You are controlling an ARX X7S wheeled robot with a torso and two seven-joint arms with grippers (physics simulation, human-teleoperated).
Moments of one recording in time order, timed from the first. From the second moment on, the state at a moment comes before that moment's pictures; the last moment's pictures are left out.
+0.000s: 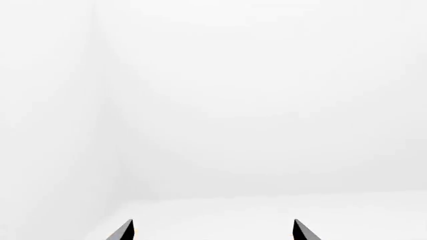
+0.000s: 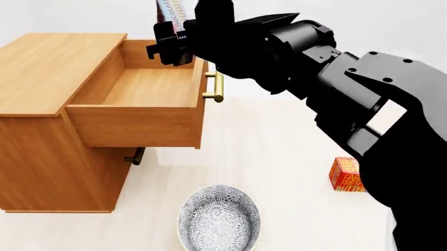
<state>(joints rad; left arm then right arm) -1.71 -0.74 0.54 -0.18 -0.96 -0.99 -0.37 1.81 0.00 -1.56 0.85 1.75 0.37 0.17</state>
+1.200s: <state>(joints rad) -1.64 -0.81 0.53 -0.16 -0.96 -0.96 -0.36 1.69 0.00 -1.59 0.76 1.78 0.37 0.21</state>
